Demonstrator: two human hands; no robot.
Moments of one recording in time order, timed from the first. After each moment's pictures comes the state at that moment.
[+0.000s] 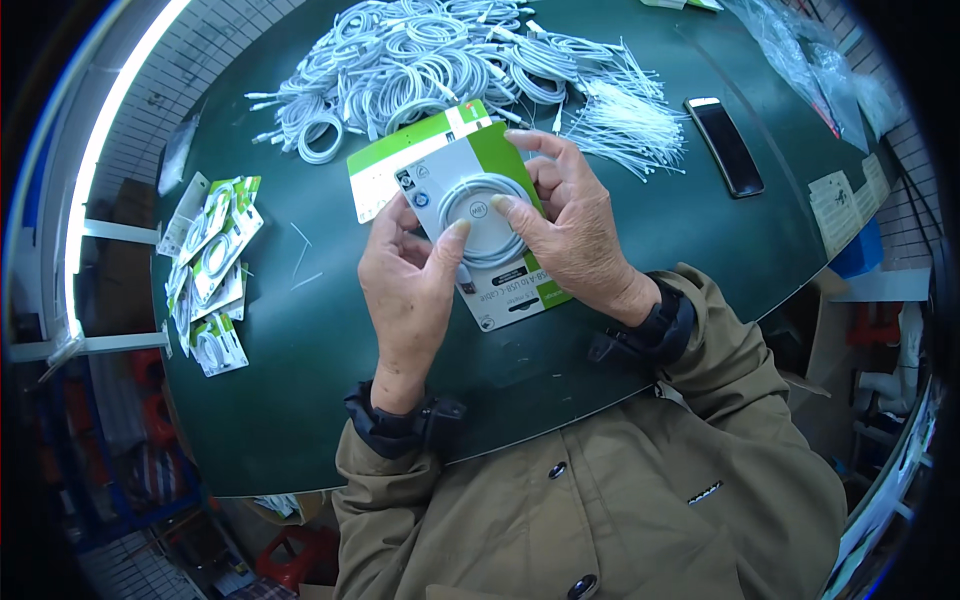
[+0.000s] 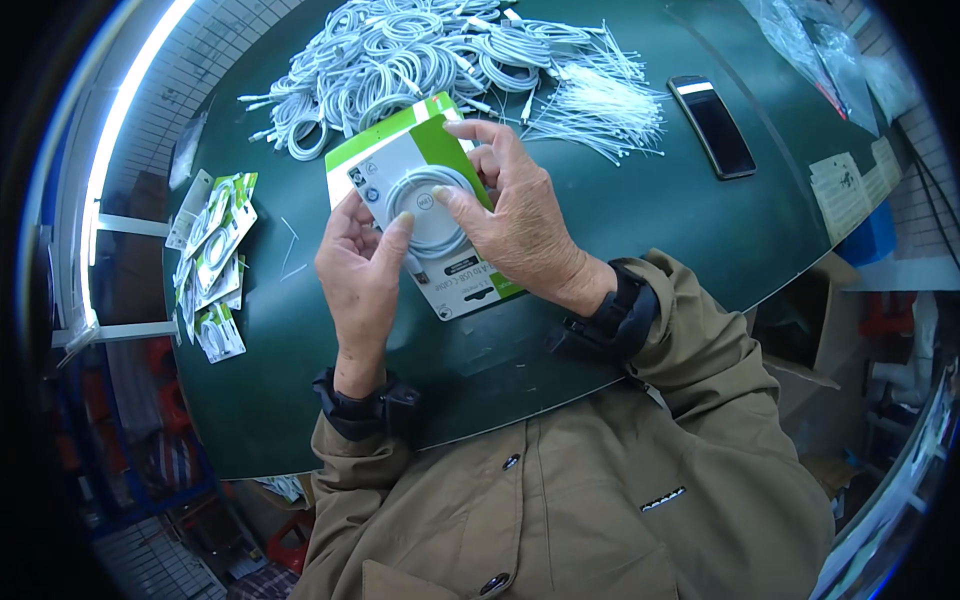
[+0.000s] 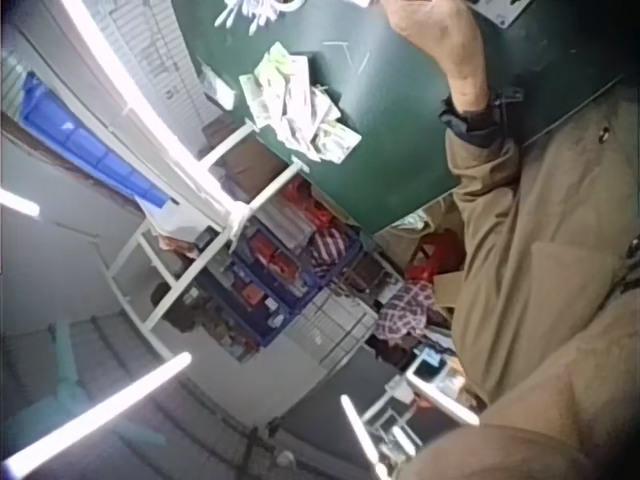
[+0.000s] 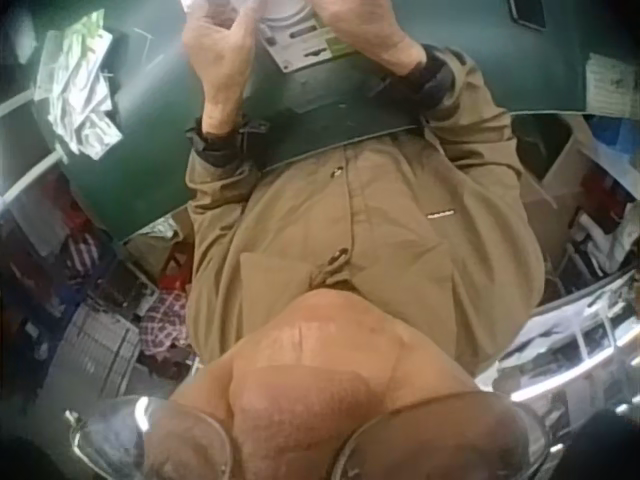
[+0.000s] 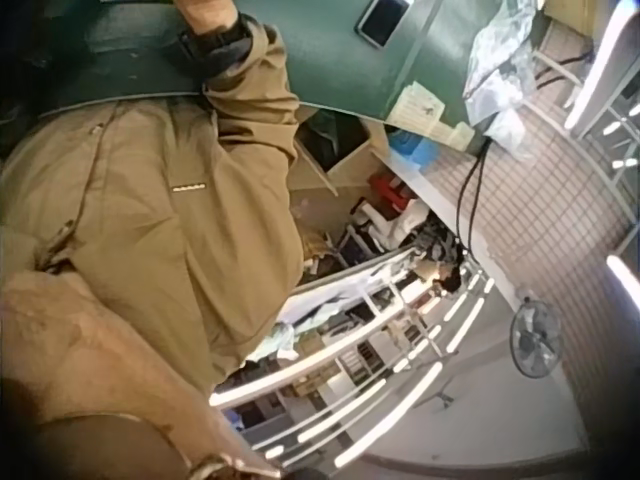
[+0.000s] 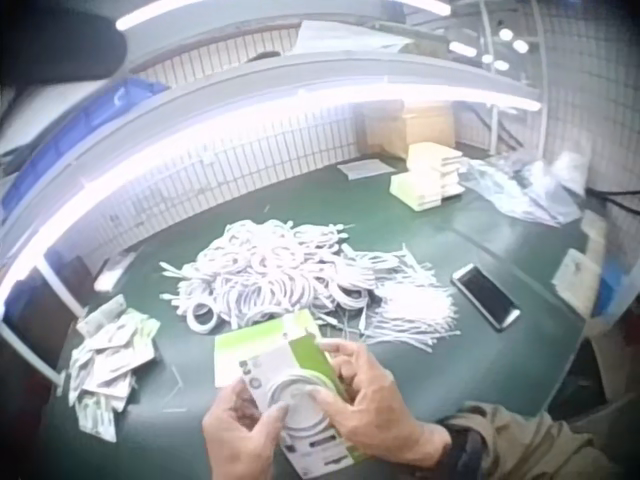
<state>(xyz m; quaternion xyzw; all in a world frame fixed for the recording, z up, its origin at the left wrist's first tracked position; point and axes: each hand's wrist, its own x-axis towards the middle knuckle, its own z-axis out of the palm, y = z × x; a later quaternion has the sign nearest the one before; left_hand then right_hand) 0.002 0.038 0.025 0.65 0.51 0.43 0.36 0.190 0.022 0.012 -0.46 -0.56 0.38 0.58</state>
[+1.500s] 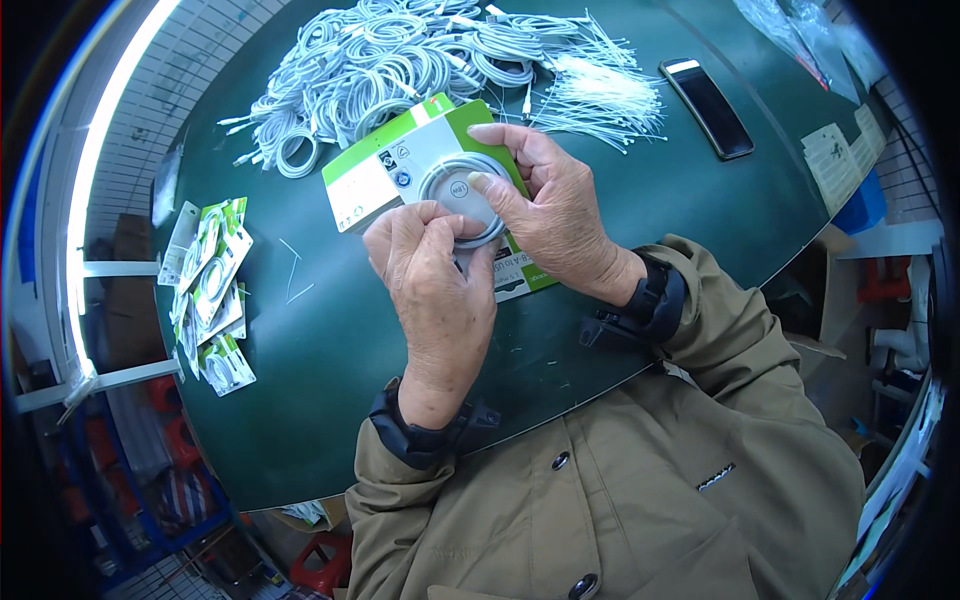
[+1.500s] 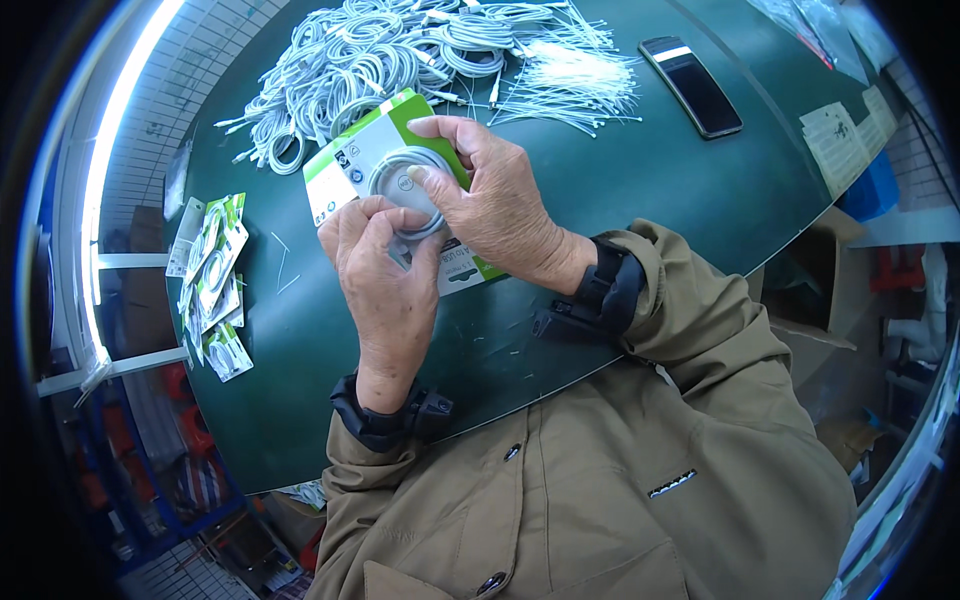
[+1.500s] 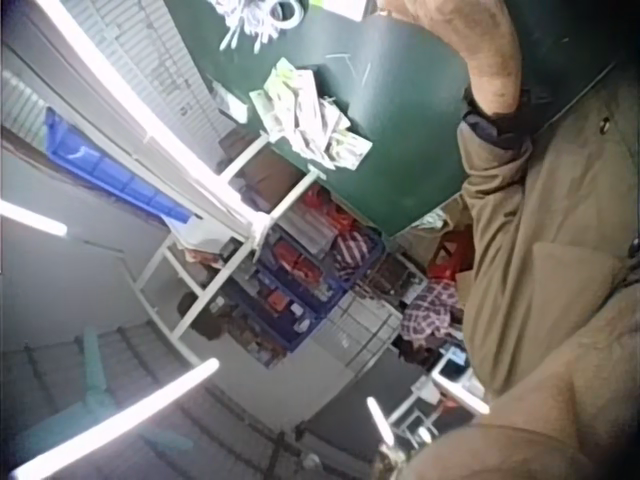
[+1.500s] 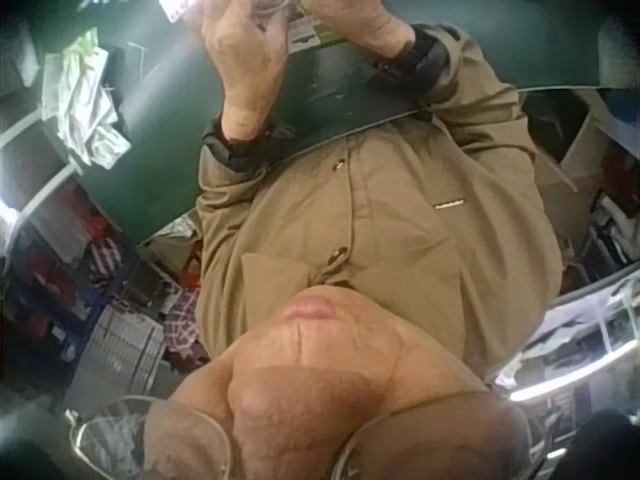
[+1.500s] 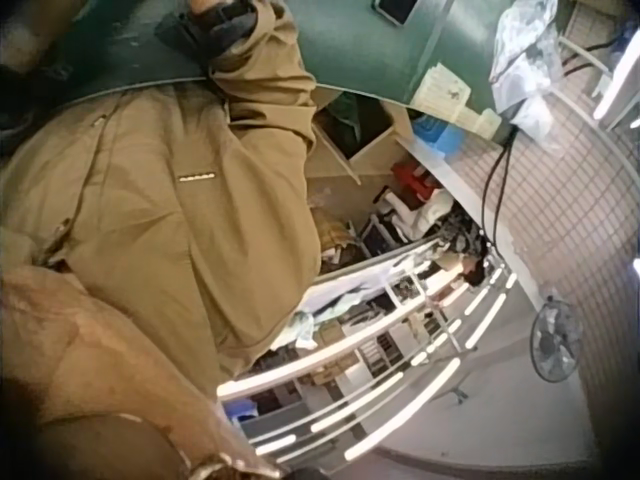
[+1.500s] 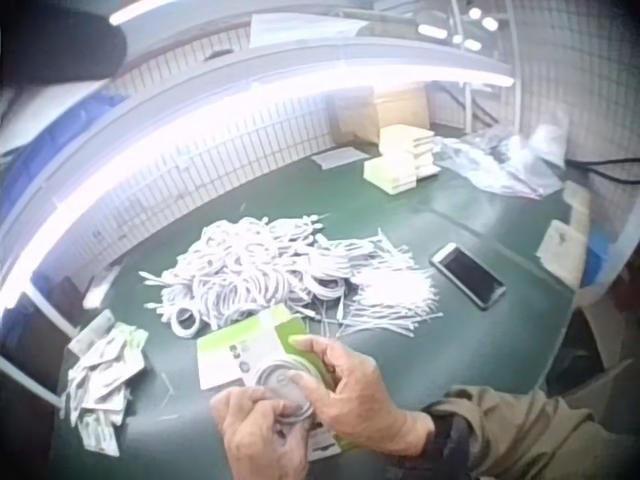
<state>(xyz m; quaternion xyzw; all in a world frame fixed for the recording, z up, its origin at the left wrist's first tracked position) 0.040 0.015 0.041 0.82 0.42 0.37 0.08 0.190 0.024 0.008 -0.46 -0.54 0.33 0.63</state>
